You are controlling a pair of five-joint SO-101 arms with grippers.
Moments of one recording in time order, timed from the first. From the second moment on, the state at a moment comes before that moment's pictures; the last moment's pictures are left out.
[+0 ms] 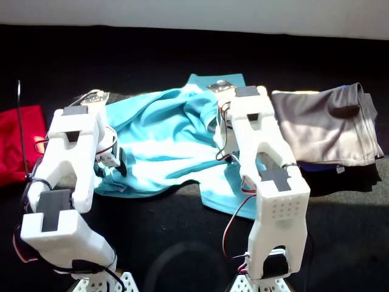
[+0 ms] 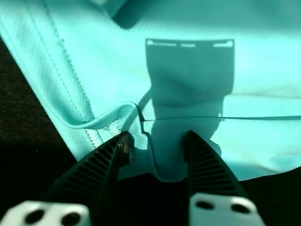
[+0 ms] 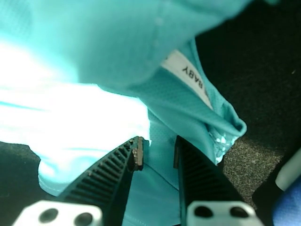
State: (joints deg) left arm -13.4 9.8 21.0 70.0 -1.7; right arm -13.6 31.4 -12.4 83.6 17.0
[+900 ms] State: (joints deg) left arm -17.4 11.7 -0.1 78.6 -13.8; right arm -13.6 31.5 -12.4 83.6 17.0
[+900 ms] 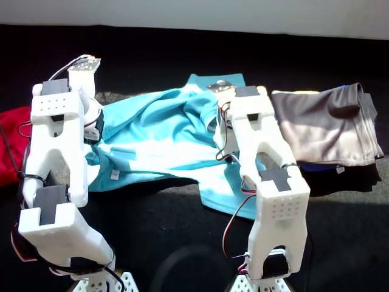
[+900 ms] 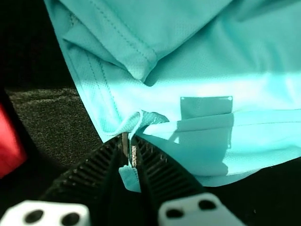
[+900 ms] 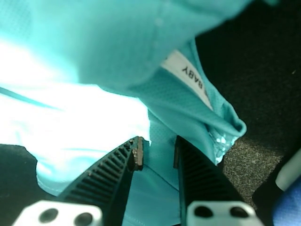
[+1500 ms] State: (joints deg) left arm -20.0 11.7 -5.8 98.7 -19.7; right arm -13.6 31.5 -12.4 83.6 17.0
